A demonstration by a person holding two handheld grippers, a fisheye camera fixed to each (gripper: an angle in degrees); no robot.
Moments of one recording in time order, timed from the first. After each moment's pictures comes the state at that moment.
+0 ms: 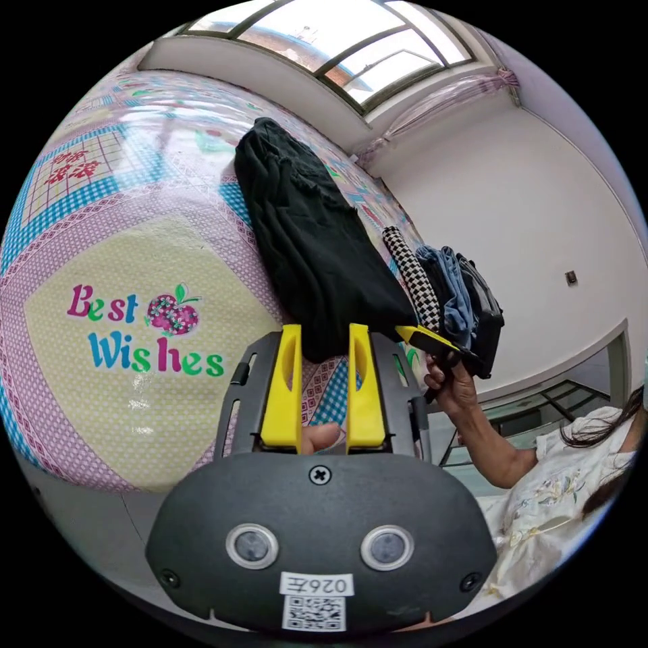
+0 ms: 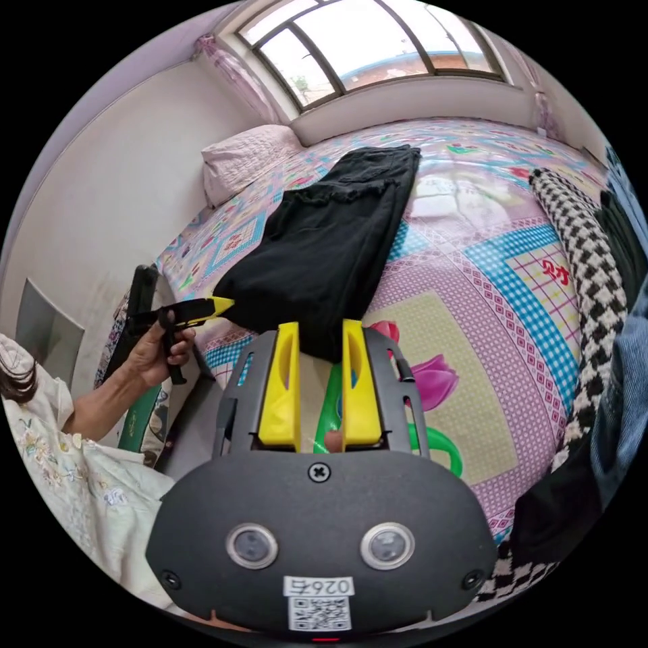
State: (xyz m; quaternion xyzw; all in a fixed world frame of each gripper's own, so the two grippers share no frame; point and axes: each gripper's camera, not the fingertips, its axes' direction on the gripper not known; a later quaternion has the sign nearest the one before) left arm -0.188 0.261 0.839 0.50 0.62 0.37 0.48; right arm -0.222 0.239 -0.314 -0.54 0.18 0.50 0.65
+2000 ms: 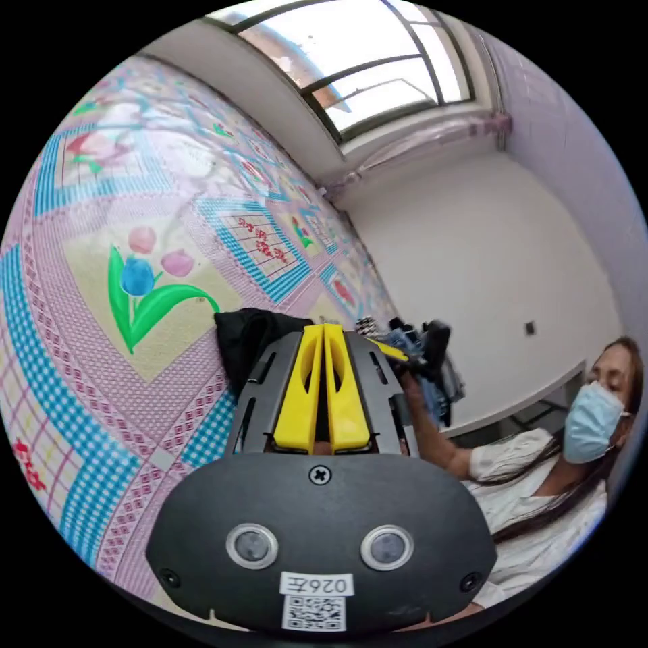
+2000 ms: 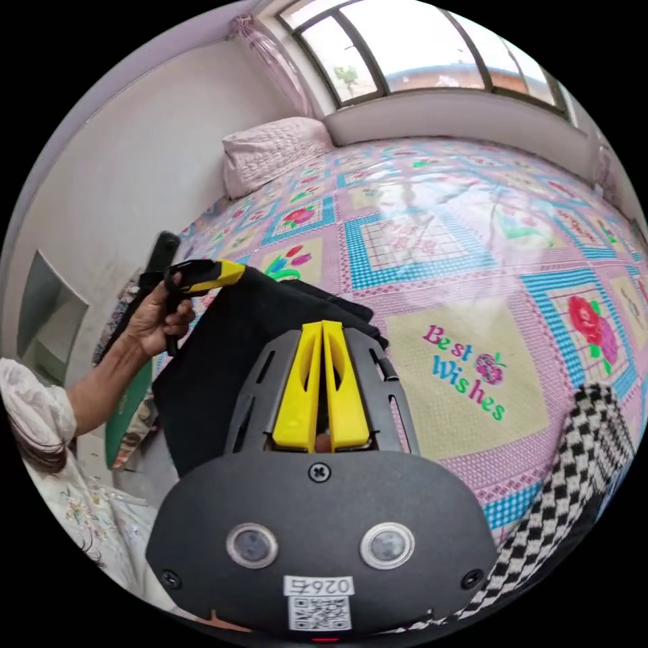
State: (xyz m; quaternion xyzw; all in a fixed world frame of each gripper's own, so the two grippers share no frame) left arm -0.243 0.217 0.605 0.49 0.66 0.40 0.41; right arm -0.041 0.439 -0.254 -0.55 0.10 0.46 0.69
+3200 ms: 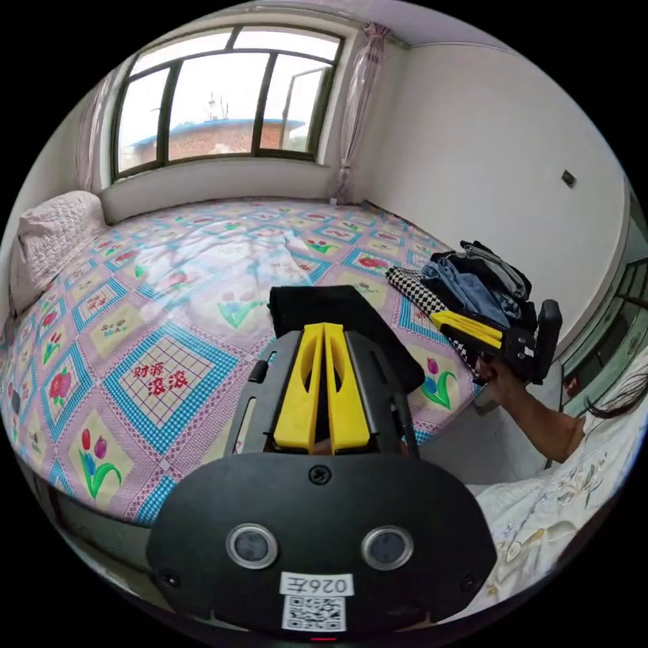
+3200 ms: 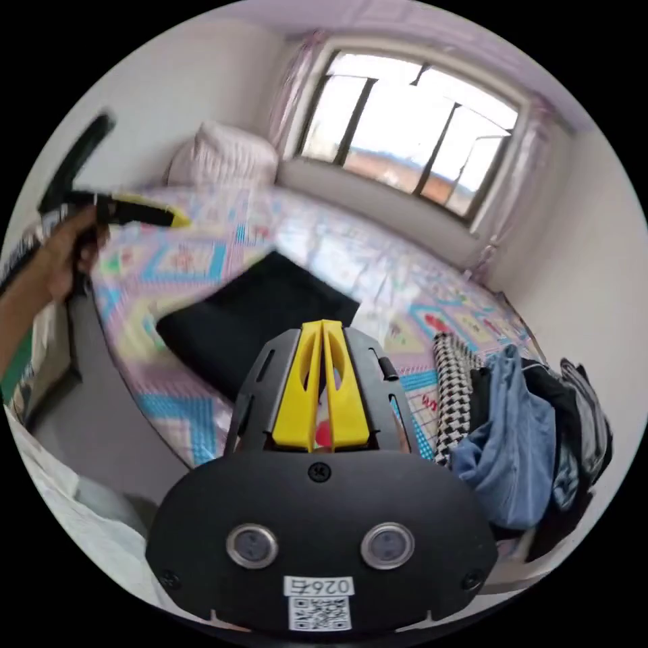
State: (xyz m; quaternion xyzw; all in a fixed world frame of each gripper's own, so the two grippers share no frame) left arm -0.298 0.501 0.880 0.73 0.43 0.31 0.44; right arm -0.395 0.304 -0.208 -0.63 0.32 0.16 0.69
